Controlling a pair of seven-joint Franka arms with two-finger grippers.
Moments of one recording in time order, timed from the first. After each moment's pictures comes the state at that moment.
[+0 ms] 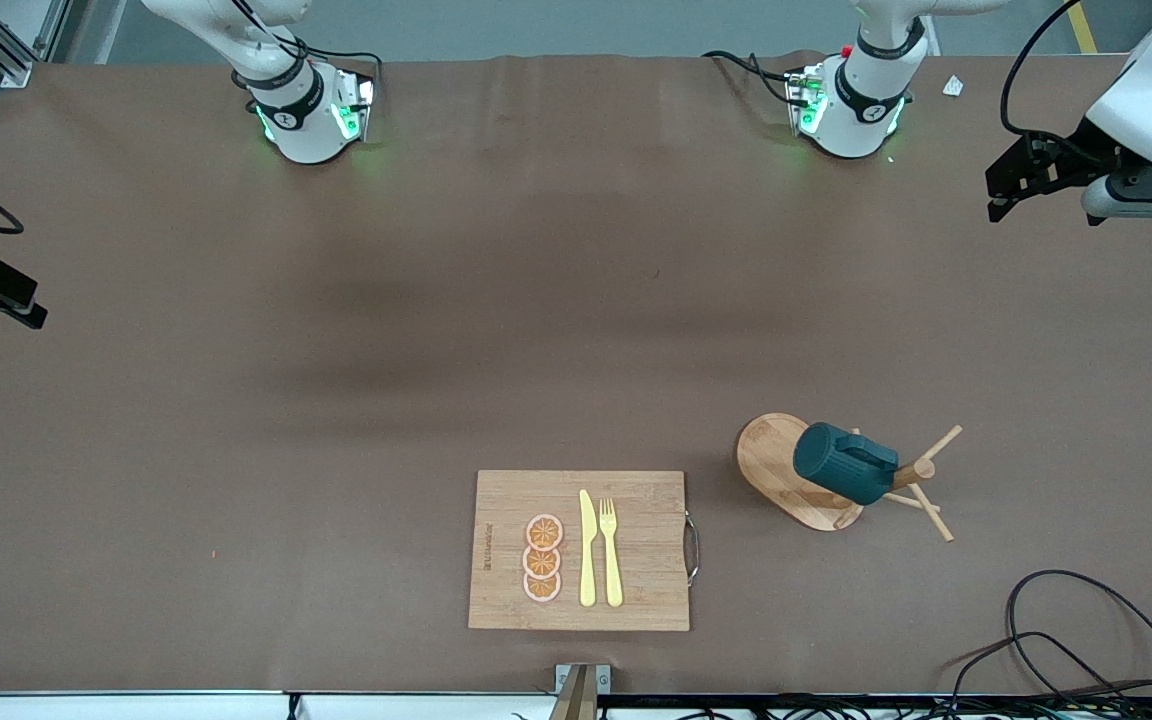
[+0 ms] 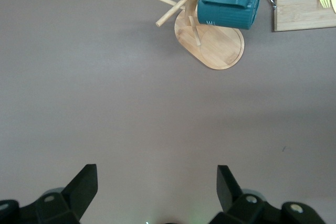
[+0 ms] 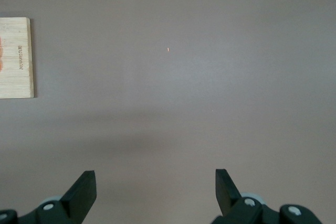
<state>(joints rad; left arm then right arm) -0.04 -0.11 -0.11 -1.62 0.04 1.52 -0.06 -0.07 0.13 0.02 -1.36 -0.02 1.58 -0.02</state>
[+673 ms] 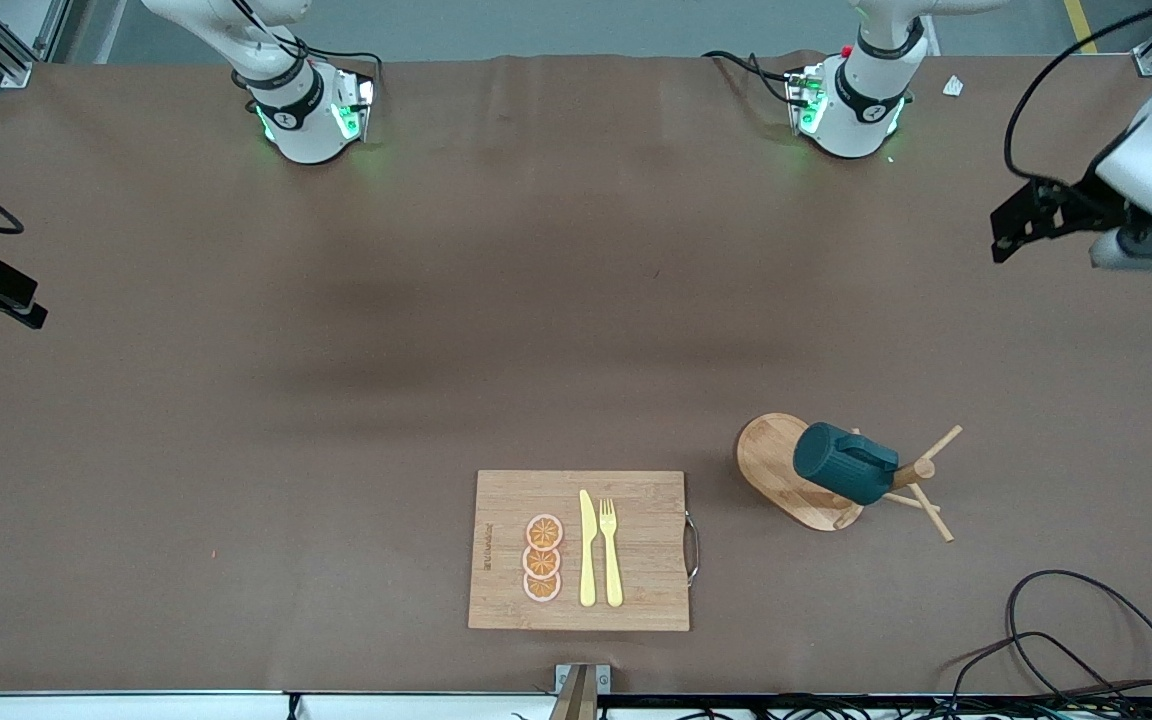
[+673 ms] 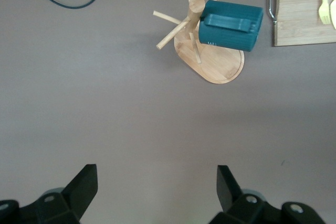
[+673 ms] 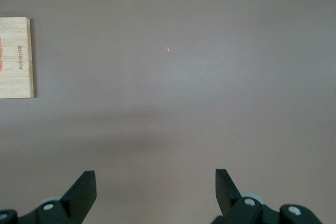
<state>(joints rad) -0.03 0.04 -0.11 -1.50 0.03 1.54 -0.06 -0.07 0.13 0.02 -1.36 -0.02 1.58 -0.02</state>
